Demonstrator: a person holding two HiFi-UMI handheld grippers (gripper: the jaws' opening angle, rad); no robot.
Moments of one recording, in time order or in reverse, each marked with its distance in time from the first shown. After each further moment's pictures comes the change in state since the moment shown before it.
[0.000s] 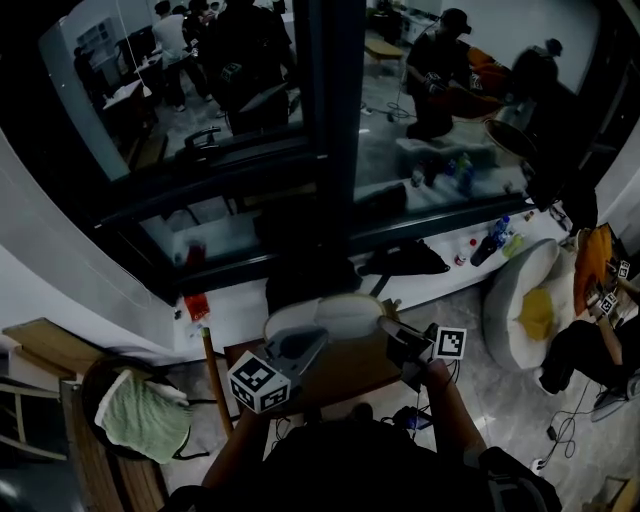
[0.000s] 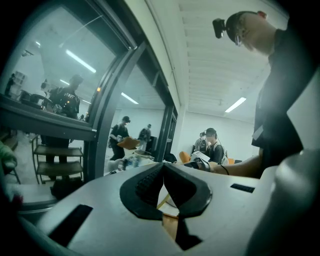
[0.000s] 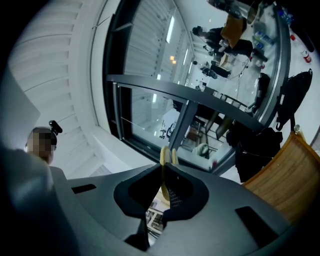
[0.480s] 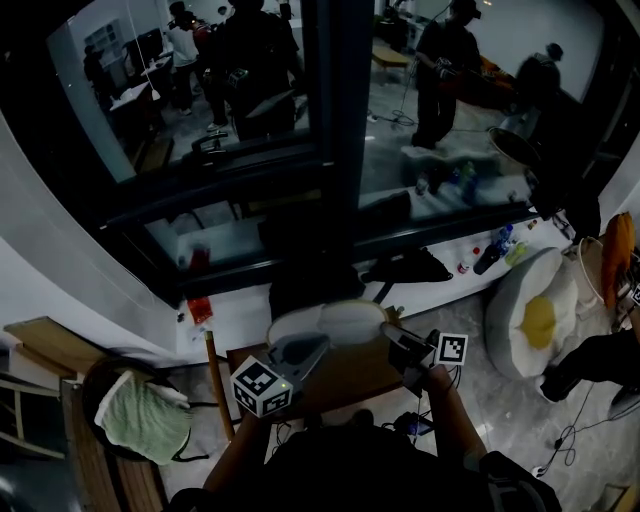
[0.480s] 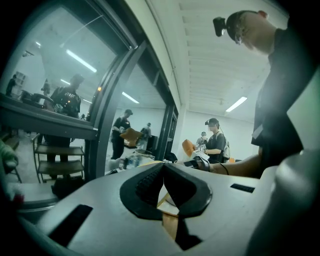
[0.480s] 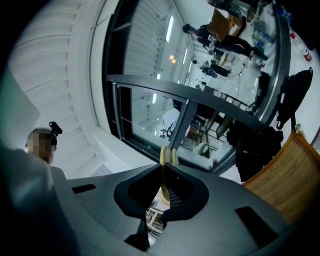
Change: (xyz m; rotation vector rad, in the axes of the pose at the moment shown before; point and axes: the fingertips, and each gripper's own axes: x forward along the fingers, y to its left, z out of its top) left arm -0.003 0.002 -0.004 0.000 0.009 0.009; right arm 0.002 -0.002 0.001 0.000 0.006 0.006
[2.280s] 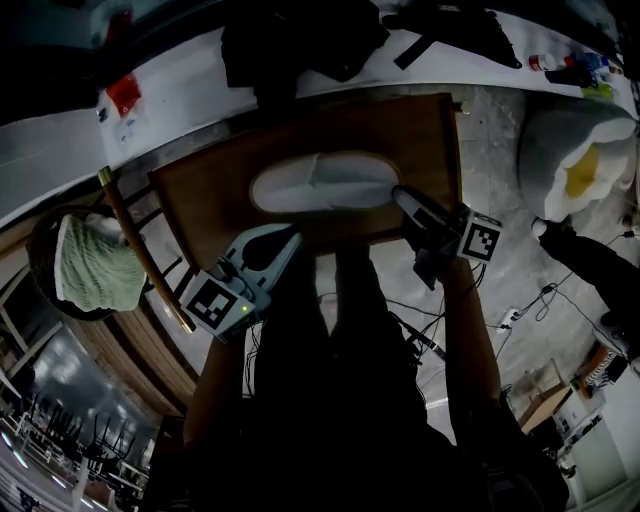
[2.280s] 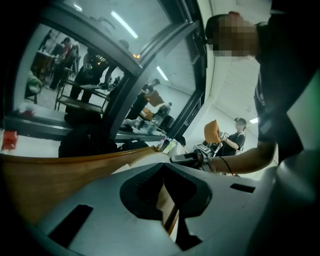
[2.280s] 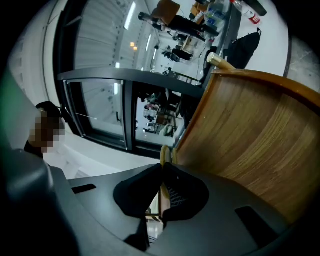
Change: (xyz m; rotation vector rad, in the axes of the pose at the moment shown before) left arm 0.004 0.050 -0.270 -0.409 0.210 0.100; right arm -0.040 -0.238 -0.137 0.274 0.145 -0.285
